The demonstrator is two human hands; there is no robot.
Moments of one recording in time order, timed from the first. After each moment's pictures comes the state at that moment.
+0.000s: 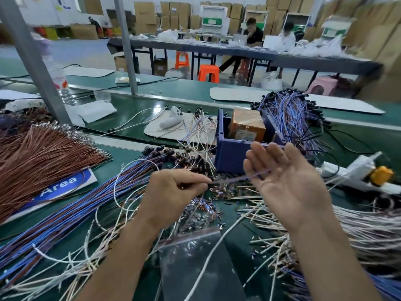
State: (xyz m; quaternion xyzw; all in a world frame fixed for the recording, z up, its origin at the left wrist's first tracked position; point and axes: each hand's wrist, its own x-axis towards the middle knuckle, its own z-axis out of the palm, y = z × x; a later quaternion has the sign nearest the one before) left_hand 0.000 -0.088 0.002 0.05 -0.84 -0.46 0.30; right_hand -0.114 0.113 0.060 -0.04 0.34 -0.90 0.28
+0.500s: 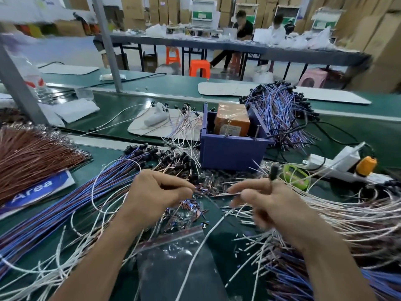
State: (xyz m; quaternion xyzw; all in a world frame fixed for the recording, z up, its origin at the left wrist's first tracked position) left_hand -0.005 -0.080 0.007 0.14 -0.80 -0.54 0.19; right_hand -0.119 0.158 0.032 -0.22 0.73 -0.58 0.29
